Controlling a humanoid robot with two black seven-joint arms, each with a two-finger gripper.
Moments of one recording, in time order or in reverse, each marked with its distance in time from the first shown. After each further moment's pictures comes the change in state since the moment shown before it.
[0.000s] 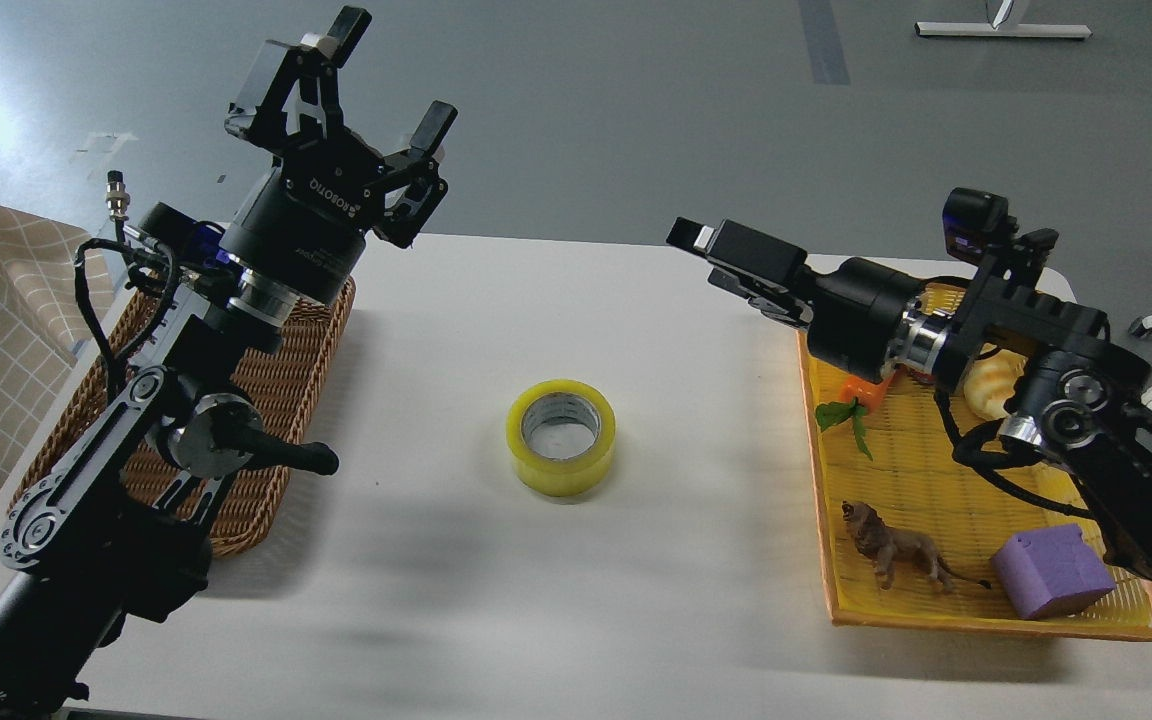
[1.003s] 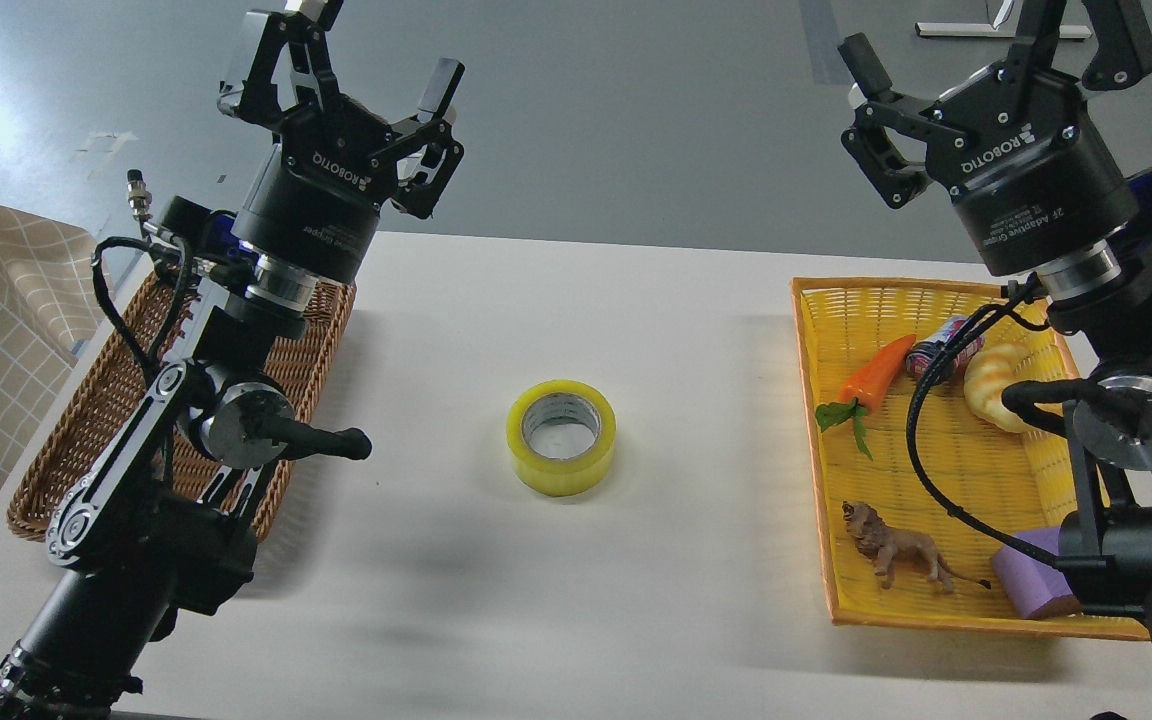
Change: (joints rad) left arm -0.017 -0.129 -0.042 -0.014 -0.011 0.003 -0.025; right arm -0.072 0.282 0.400 0.047 0.424 0.000 0.016
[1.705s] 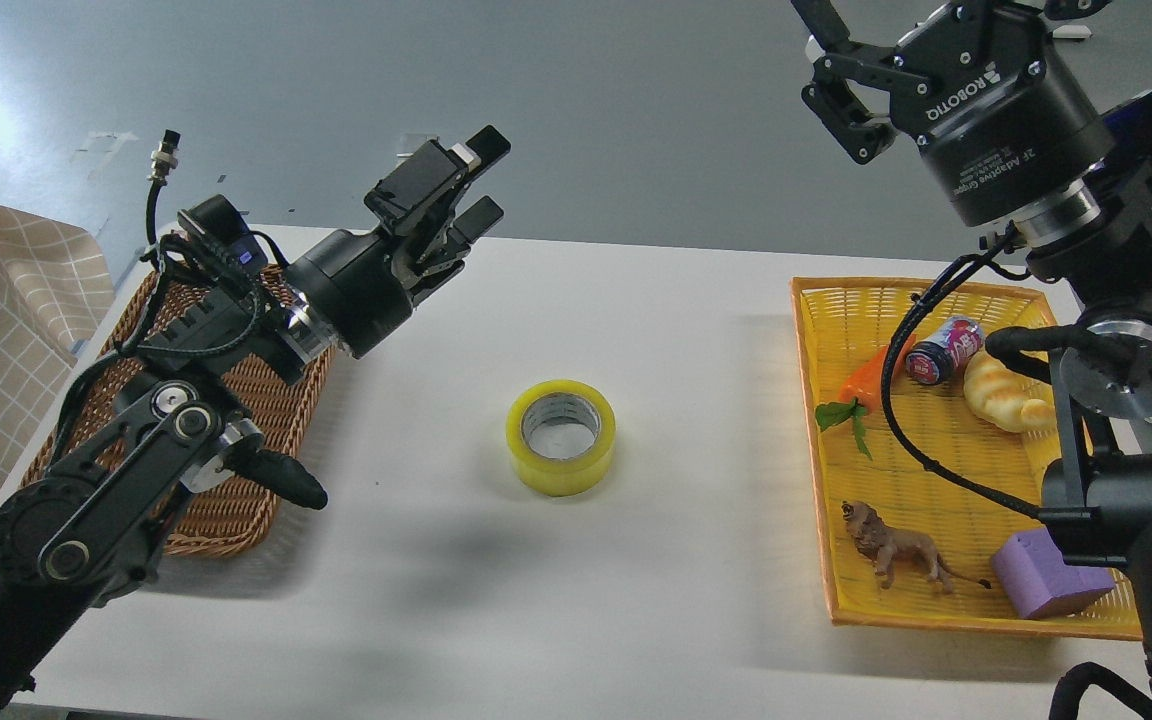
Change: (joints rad) left arm -0.003 0.310 0.207 -0.058 0.512 0.039 0.176; right arm 0.107 0.018 -0.025 0.001 0.006 -0.024 -0.085
